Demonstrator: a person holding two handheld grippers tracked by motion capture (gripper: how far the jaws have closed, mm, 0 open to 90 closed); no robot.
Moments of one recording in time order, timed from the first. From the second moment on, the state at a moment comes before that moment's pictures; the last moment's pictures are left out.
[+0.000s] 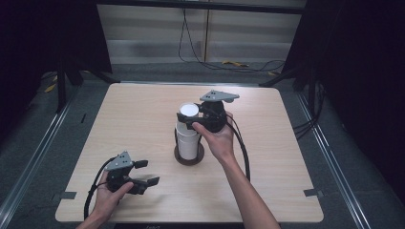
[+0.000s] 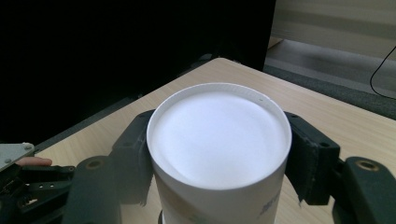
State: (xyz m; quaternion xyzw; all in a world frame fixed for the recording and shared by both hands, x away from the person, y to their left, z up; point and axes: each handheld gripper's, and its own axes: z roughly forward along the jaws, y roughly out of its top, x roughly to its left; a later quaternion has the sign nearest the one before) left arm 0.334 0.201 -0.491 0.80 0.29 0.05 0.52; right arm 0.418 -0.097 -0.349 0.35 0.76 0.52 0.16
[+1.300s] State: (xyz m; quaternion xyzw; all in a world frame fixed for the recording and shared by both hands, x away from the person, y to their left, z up) left arm 0.333 0.198 -0.493 0.81 0.28 0.06 0.52; right arm 0.405 -0.114 -0.322 0.34 0.72 0.59 0.16
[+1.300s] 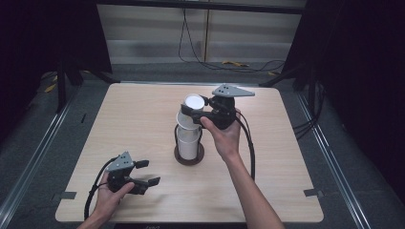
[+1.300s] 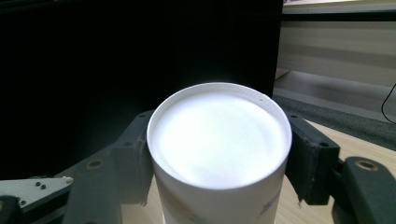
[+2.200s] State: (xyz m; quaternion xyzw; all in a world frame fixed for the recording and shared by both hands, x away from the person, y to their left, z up) left arm 0.339 0.185 -0.476 0.80 0.28 0.06 0.53; right arm 0.361 -0.147 -0.317 0.34 0.71 0.60 0.15
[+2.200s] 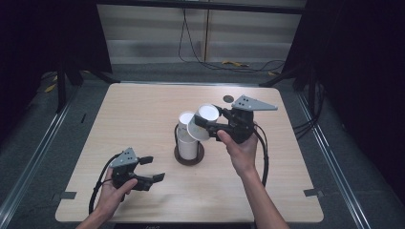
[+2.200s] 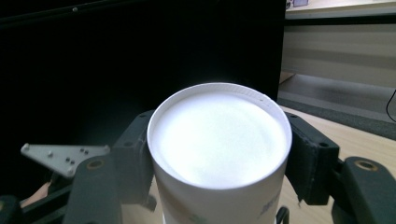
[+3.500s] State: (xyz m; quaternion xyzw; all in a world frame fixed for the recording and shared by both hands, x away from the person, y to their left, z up) left arm 0.346 0.134 -0.448 0.79 0.21 0.05 0.57; right arm 0.334 -0.149 -0.383 0.34 0.75 0.55 0.09
